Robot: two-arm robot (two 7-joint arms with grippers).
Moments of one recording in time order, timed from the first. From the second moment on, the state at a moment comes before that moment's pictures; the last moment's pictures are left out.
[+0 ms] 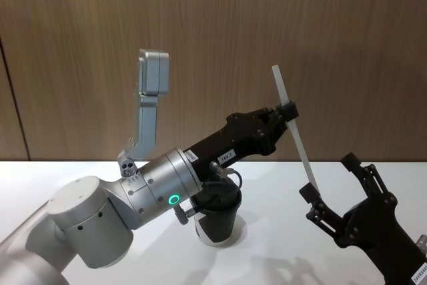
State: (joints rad) left arm -0.61 0.25 0.65 -1.45 -0.97 0.08 -0.53; right arm -0.05 0.36 -0.12 -1.72 0.54 -0.41 0.60
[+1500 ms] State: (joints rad) left arm -0.61 0.25 0.65 -1.45 -0.97 0.08 -0.53; right arm -0.05 0.36 -0.12 -1.72 0.54 -0.41 0.60
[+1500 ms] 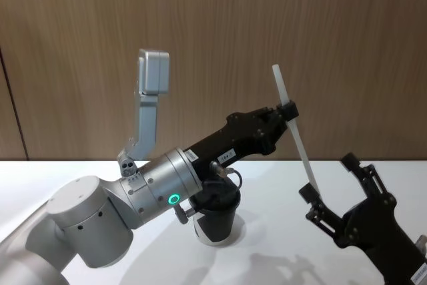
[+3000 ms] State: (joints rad) left arm -0.61 0.25 0.65 -1.45 -0.97 0.08 -0.53; right arm -0.05 0.36 -0.12 -1.72 0.54 -0.41 0.60
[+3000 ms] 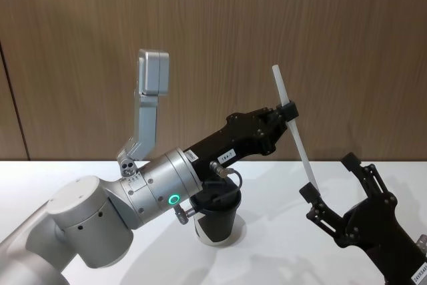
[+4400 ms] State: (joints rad) left arm -0.61 0.25 0.65 -1.45 -0.97 0.08 -0.53; right arm -0.05 0.36 -0.12 -1.72 0.54 -0.41 0.60
